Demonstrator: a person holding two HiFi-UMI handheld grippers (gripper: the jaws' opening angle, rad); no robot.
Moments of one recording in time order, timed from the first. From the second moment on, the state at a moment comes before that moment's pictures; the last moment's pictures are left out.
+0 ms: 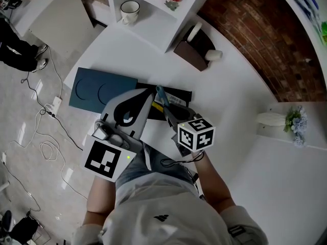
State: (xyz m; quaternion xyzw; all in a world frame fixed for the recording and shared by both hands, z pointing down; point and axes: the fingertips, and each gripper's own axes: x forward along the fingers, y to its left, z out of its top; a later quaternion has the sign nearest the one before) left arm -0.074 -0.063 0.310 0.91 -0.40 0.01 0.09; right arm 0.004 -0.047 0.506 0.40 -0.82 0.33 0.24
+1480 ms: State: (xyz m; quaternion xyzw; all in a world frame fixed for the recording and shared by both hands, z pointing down) left arm -0.021 -0.079 0.282 0.95 -0.32 0.00 0.07; right arm 0.032 -0.073 0.389 0.48 -0.84 0.22 0.08
